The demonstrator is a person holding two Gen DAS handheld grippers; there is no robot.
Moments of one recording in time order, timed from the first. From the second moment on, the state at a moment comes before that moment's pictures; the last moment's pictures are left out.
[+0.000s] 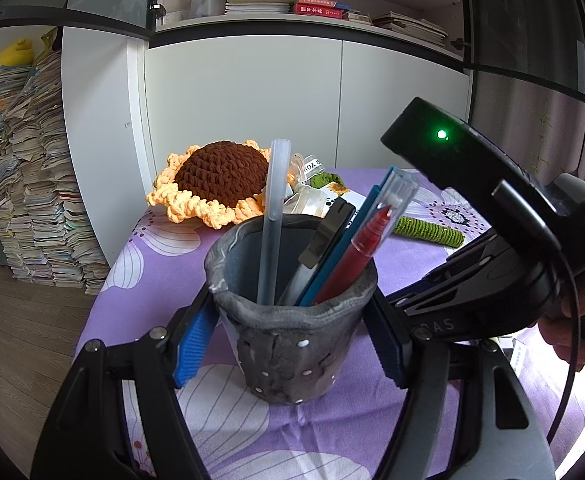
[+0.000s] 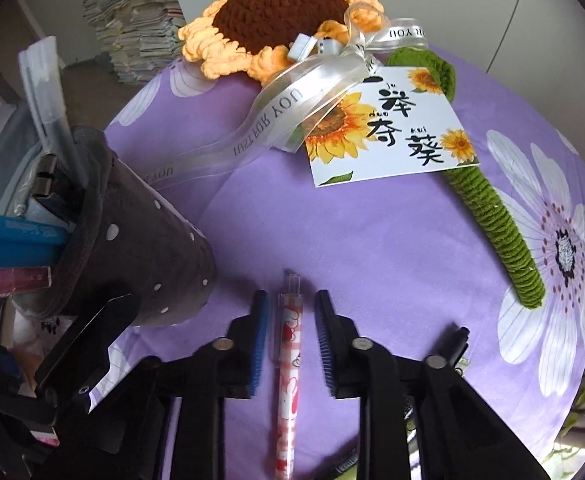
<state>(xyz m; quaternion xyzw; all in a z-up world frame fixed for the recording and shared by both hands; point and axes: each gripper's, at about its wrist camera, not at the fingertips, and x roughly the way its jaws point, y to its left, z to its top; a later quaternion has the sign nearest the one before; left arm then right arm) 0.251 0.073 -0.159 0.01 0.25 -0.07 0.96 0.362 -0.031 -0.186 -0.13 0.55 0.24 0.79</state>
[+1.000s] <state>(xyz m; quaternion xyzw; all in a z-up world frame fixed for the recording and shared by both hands) 0.251 0.073 -0.160 0.01 0.26 -0.07 0.96 0.266 -0.069 -0.007 -0.03 0.29 0.29 0.91</state>
